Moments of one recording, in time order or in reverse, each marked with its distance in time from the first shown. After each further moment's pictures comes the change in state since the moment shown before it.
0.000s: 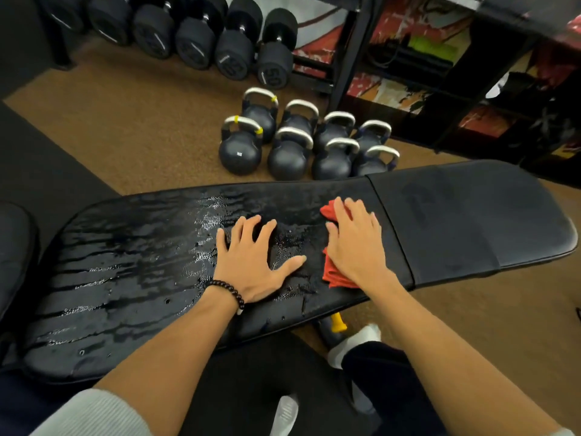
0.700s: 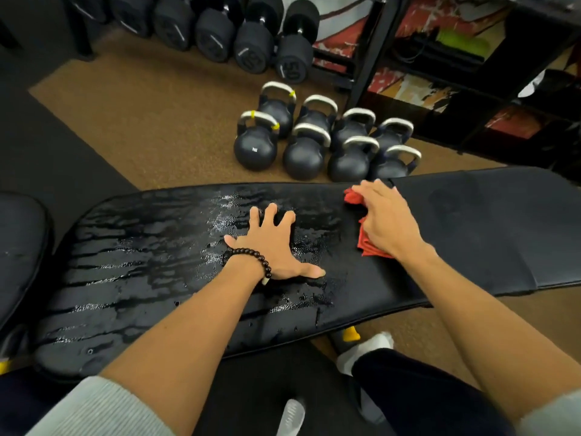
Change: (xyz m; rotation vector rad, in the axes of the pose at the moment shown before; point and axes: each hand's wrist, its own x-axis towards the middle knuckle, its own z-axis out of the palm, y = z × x) left_hand 0.044 0.014 -0.029 0.045 -0.435 -0.113; right_hand 0.070 0.043 -0.001 0.015 -0.075 -0.174
